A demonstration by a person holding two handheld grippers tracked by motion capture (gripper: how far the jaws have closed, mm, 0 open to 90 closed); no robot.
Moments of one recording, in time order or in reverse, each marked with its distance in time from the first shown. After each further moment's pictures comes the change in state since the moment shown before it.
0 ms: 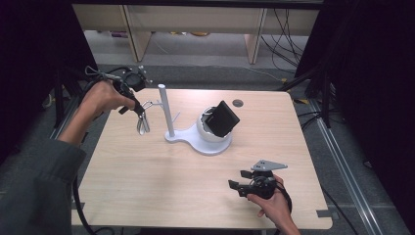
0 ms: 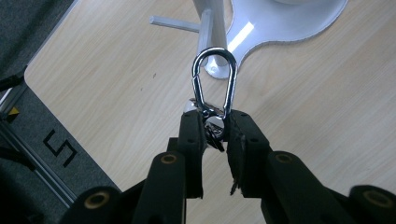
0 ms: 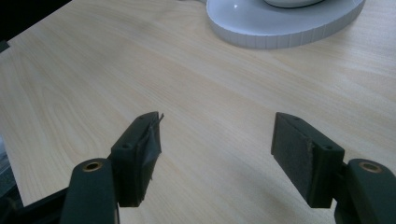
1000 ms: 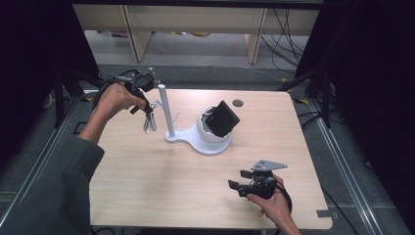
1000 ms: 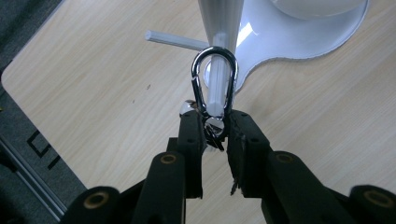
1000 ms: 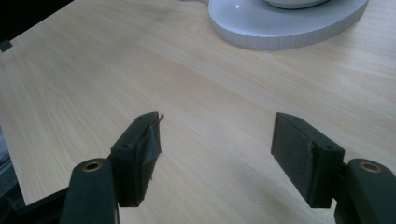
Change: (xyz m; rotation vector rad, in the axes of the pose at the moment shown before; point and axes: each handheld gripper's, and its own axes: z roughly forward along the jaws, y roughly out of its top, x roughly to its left) left arm 0.007 0.016 0.039 0.006 -0.025 -0.043; right arm 0.002 0.000 -0.001 0.012 0.006 0.021
